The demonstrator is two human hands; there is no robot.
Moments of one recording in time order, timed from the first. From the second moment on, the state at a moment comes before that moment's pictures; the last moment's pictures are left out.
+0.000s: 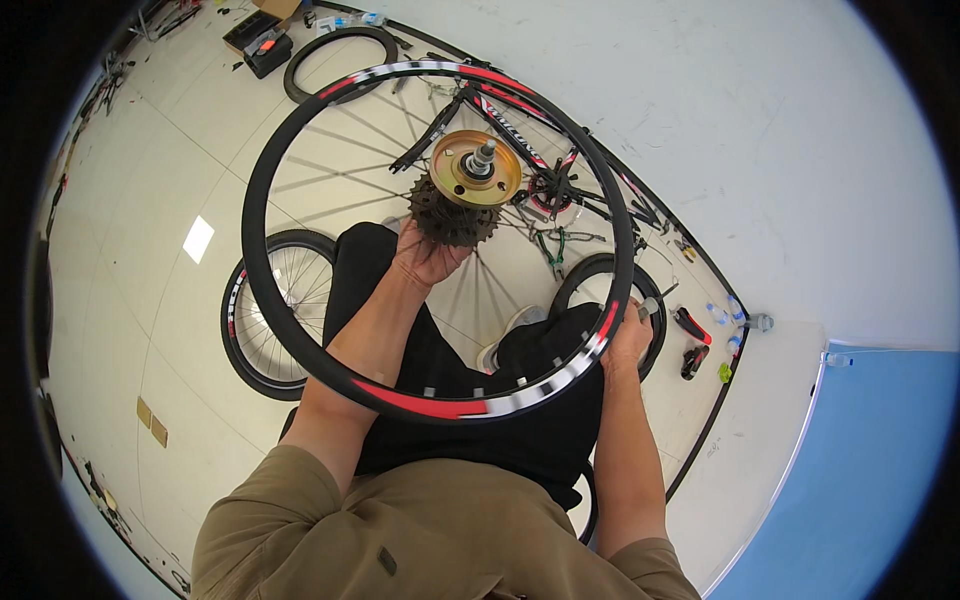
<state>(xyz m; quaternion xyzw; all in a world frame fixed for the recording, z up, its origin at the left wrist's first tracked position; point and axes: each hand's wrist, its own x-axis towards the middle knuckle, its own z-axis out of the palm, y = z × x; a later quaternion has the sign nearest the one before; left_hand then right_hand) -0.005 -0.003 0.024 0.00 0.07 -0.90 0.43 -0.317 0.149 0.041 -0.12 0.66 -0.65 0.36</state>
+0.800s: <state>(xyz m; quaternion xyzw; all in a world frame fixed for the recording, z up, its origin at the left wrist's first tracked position) -0.003 -0.005 0.016 -0.05 0.04 -0.91 0.41 -0.309 0.146 0.050 -0.10 0.68 -0.64 0.35</state>
